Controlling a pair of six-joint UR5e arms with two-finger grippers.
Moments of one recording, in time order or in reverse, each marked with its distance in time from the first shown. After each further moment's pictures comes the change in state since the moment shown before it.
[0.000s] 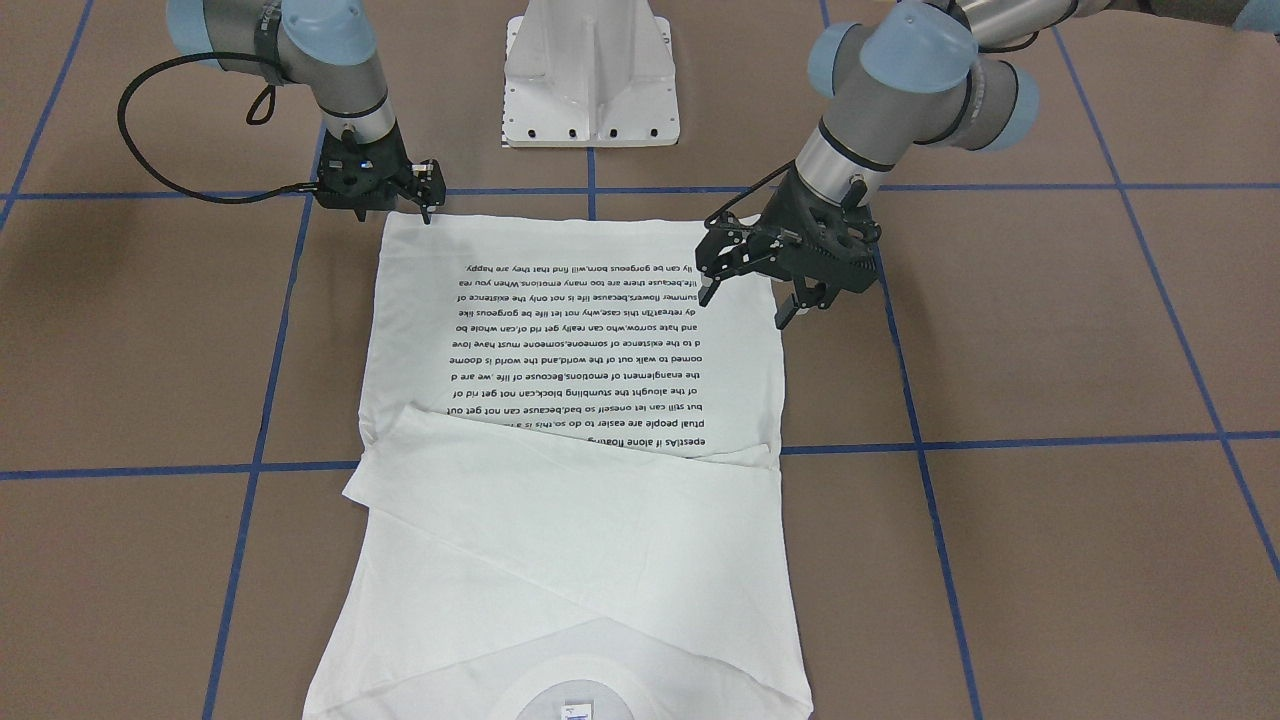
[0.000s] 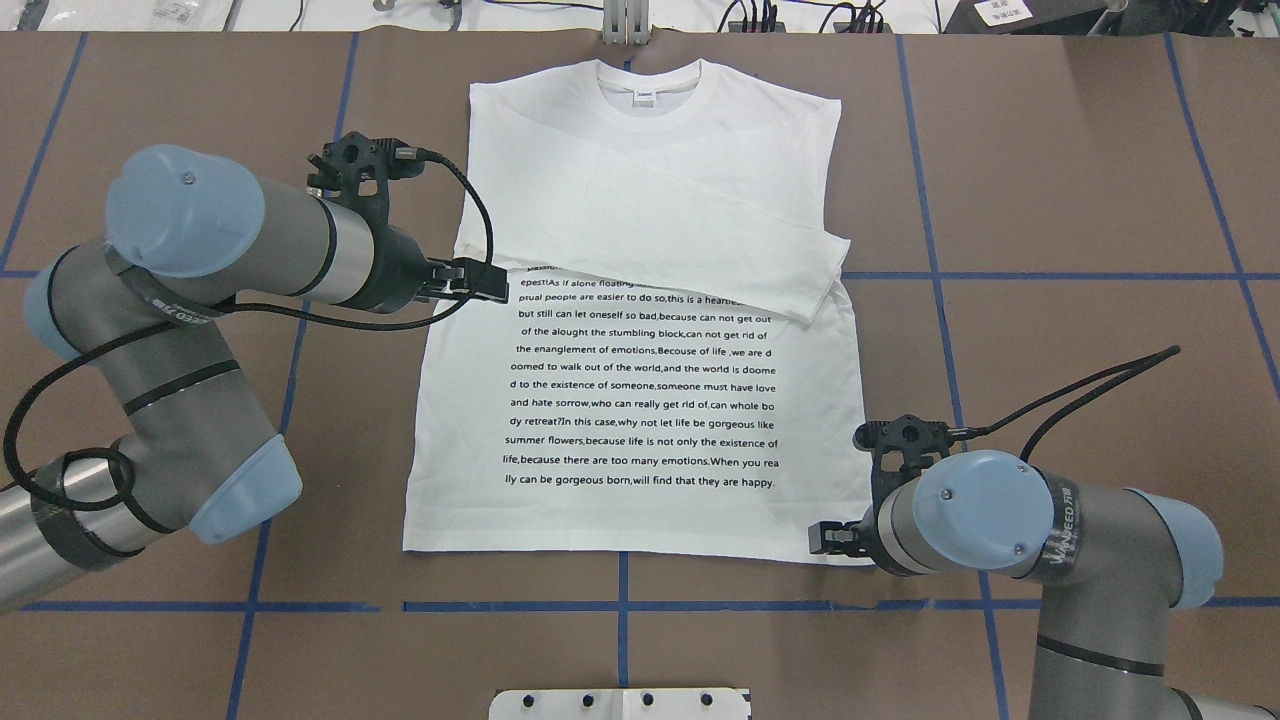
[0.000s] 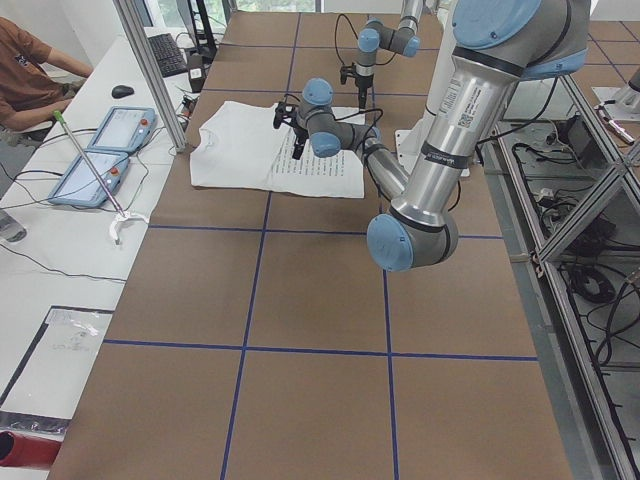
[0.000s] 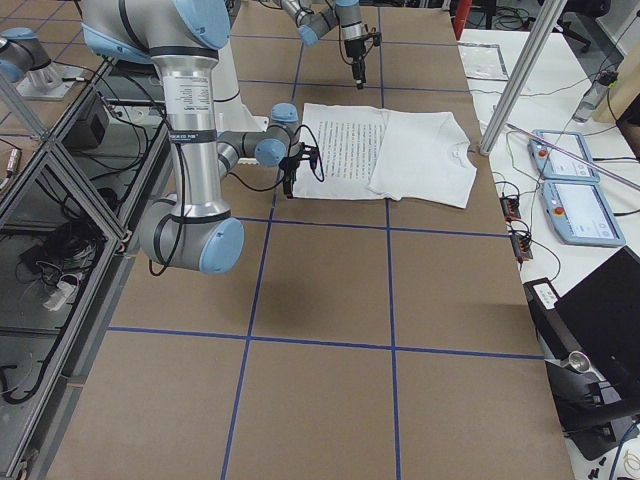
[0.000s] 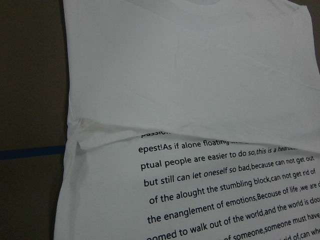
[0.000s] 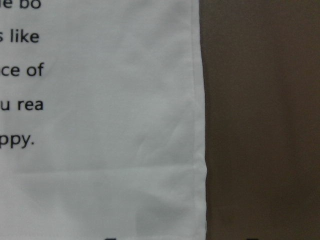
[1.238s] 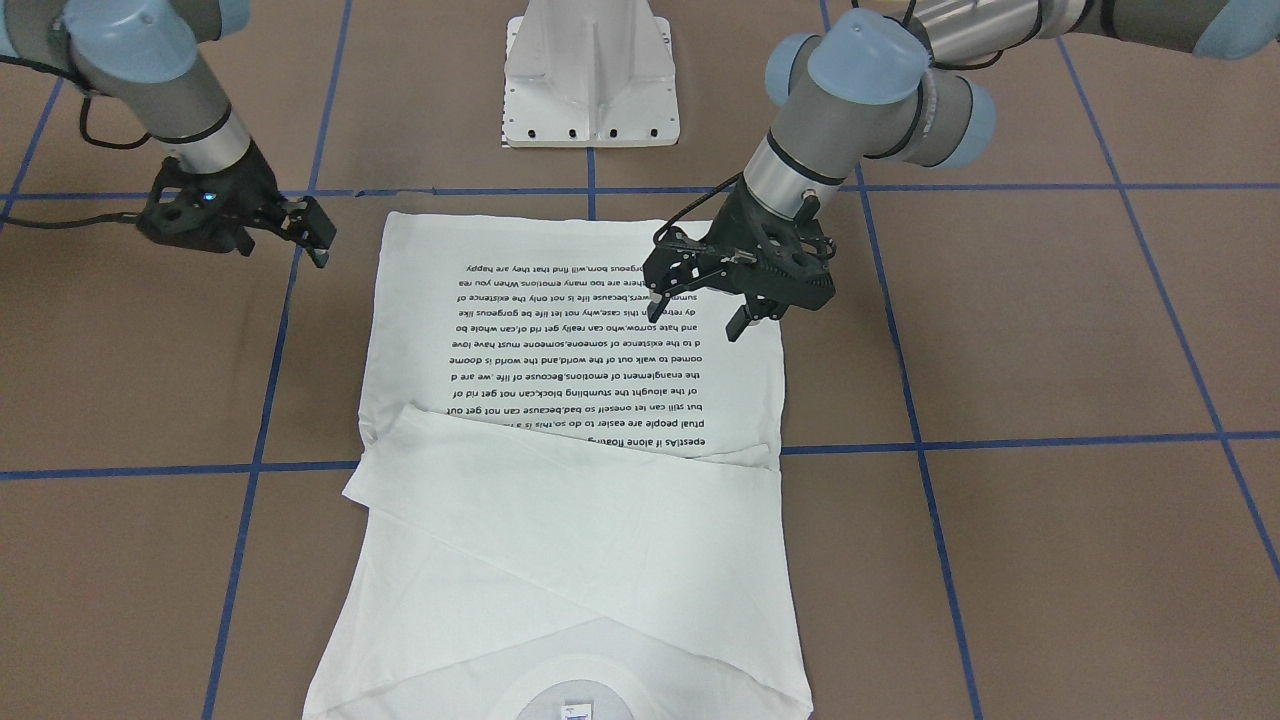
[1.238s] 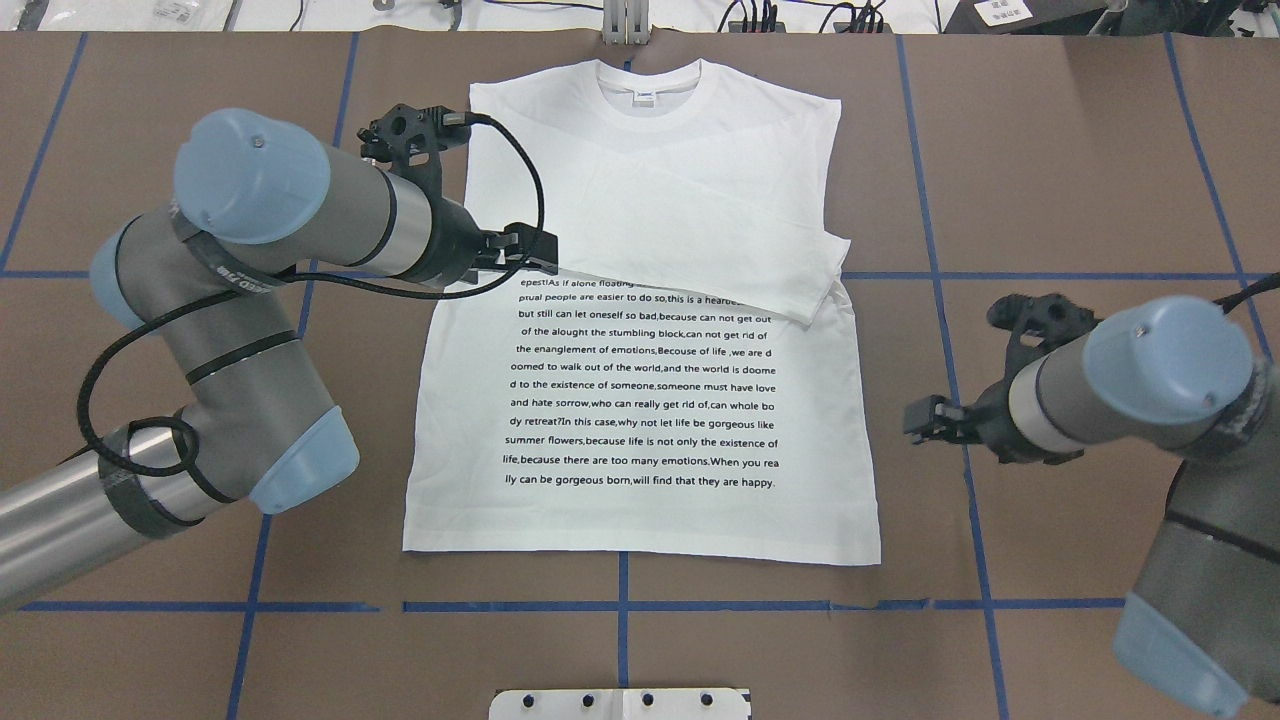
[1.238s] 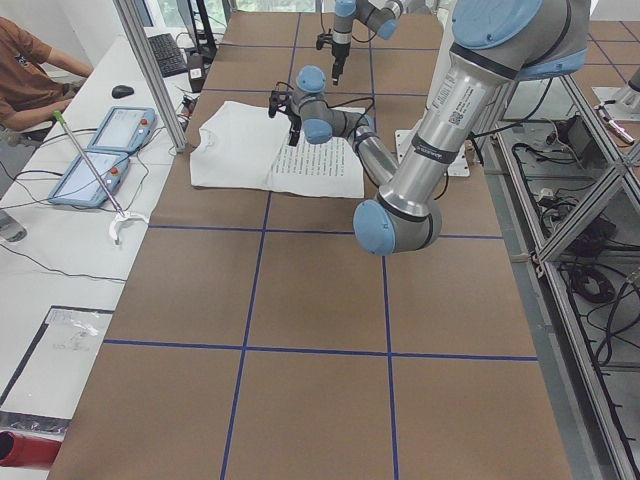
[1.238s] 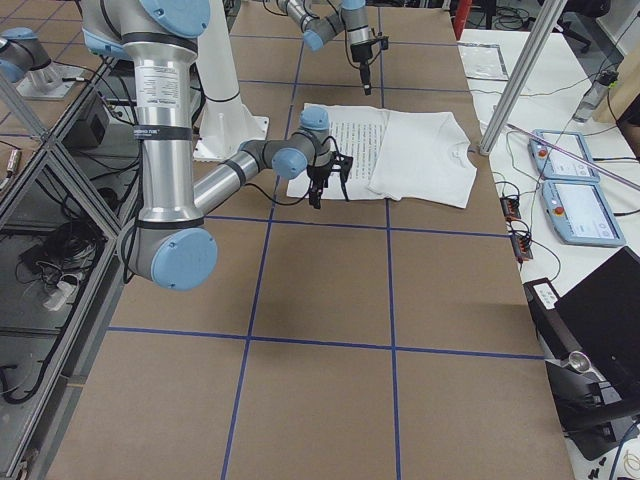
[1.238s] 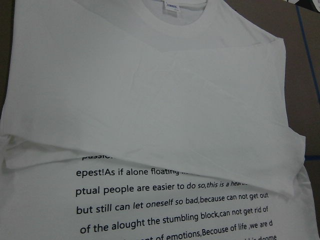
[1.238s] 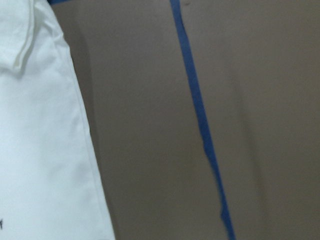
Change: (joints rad) left arm -0.001 -0.090 0.057 0.006 -0.003 -0.097; right arm 0.214 -0.113 0.069 0.073 0.099 0.036
